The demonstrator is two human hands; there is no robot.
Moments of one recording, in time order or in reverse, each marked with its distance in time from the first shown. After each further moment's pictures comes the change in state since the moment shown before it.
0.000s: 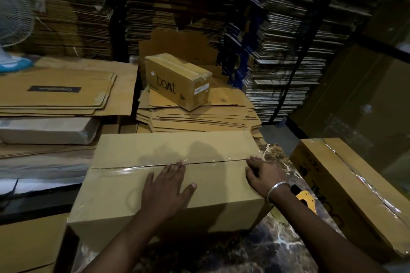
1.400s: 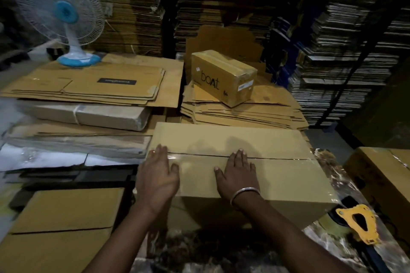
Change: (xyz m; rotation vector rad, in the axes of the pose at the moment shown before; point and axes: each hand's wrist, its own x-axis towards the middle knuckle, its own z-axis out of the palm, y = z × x) left_hand -0.054 -0.095 -0.047 -0.219 0.342 -0.360; right_hand -0.013 -0.207 0.047 -0.003 -0.292 -0.024
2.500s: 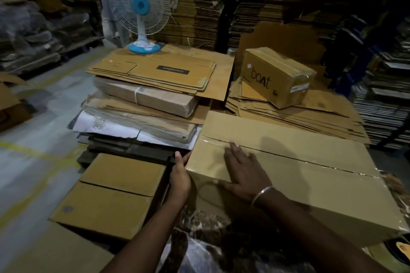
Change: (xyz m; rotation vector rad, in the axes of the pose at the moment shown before) left_hand -0.018 -0.100 0.066 -1.217 0.151 -0.582; right_hand -0.013 -0.068 0.010 -0.106 -0.052 -0.593
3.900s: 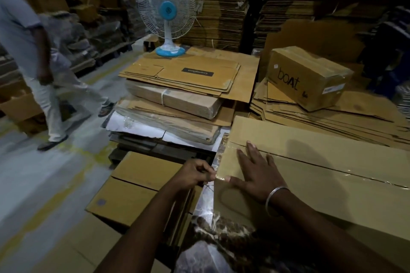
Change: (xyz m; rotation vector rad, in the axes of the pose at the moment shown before) left_hand -0.003 0.064 -0.063 0.395 -0.492 0.121; right_hand 0.029 -0.027 0.008 0.068 -0.003 -0.003
